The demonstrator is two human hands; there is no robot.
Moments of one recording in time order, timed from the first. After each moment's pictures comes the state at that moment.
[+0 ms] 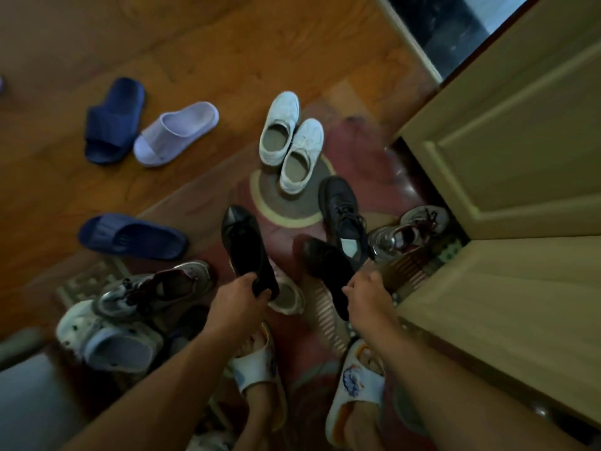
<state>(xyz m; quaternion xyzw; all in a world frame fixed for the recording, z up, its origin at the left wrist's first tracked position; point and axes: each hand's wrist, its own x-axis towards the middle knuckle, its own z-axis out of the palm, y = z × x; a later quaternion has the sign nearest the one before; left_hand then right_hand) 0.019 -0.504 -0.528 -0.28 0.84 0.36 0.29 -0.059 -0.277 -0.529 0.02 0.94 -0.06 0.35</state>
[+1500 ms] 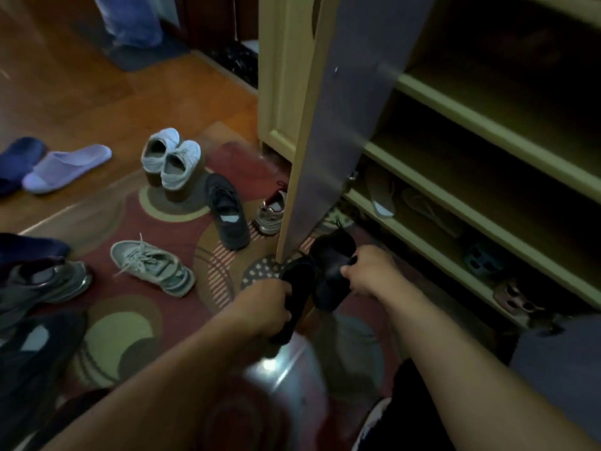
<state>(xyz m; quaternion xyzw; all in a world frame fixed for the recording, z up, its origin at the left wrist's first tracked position) 0.160 -0.134 -0.515 0.08 0.93 0.23 0.27 0.100 0.057 -0.460 0.14 0.94 -0.18 0.26</state>
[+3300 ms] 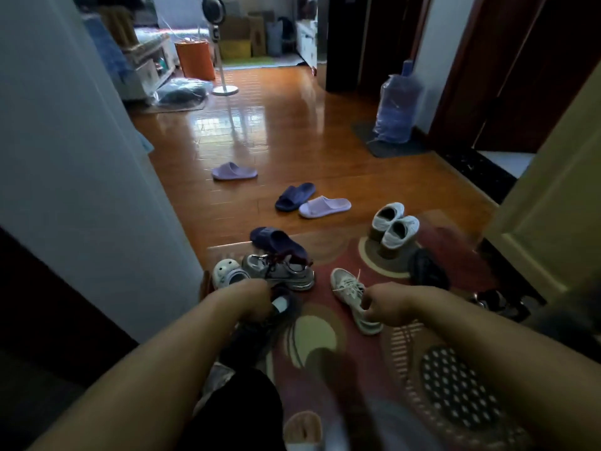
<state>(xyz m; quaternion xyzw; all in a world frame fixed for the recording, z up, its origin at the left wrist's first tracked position) 0.356 -0.468 -0.433 -0.31 0.90 0.14 0.27 0.176 -0.269 -0.421 -0.43 0.83 0.09 0.33</state>
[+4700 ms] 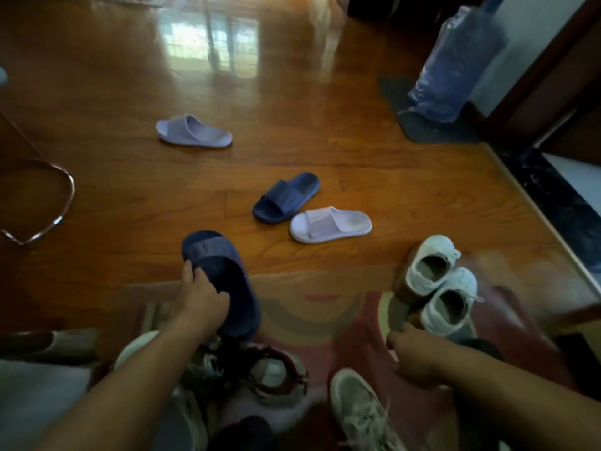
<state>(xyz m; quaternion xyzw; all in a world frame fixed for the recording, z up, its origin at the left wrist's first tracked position) 0.113 -0.794 -0.660 -0.56 0.77 0.30 0.04 -0.115 -0.518 -0.592 -0.41 0.80 0.24 0.37</state>
